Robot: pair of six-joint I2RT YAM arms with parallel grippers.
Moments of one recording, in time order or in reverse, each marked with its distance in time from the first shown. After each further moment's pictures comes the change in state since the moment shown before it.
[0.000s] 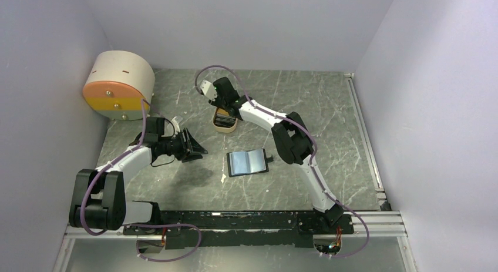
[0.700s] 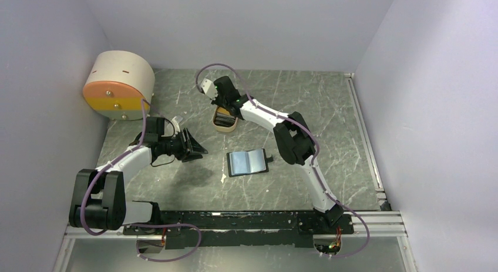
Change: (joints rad) left arm 0.000 0.000 0.000 0.005 0.000 0.000; right arm -0.001 -0.032 -0.026 -0.001 -0.014 0.032
